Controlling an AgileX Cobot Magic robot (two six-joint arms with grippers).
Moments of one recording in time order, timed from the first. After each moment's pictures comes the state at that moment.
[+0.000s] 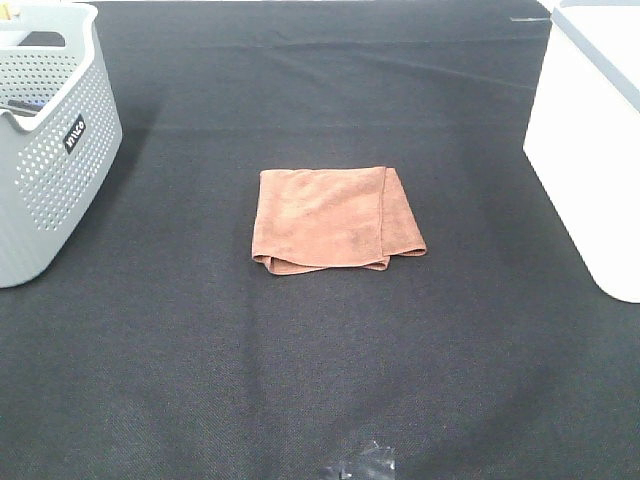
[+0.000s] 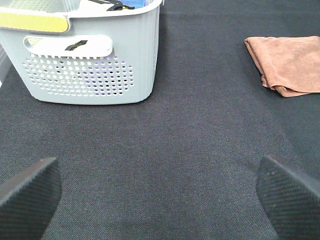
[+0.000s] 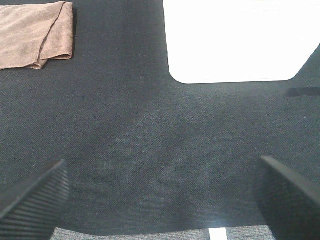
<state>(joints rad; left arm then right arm) 0.09 -0.01 -0.49 -0.14 1.05 0.07 -0.04 0.00 -0.46 0.00 1.11 -0.04</state>
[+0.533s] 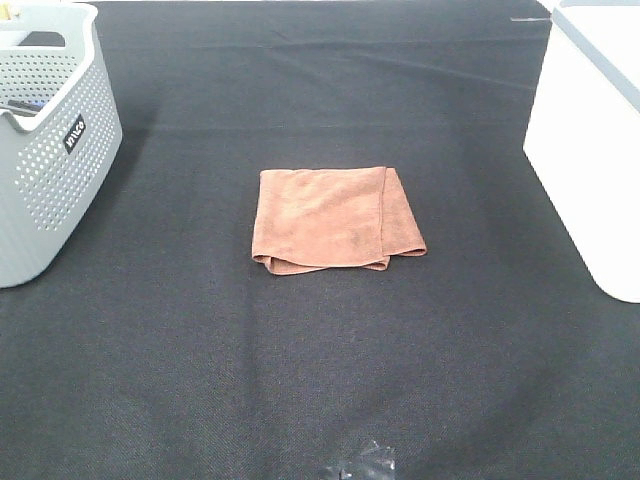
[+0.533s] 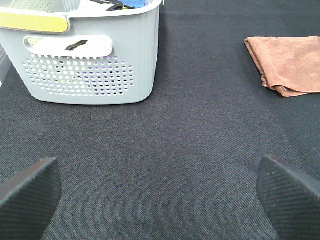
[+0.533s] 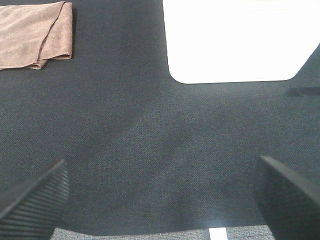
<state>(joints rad) 0.09 -0.01 -0.49 -0.14 1.05 0.07 -0.04 0.00 -0.46 0.00 1.11 -0.03</state>
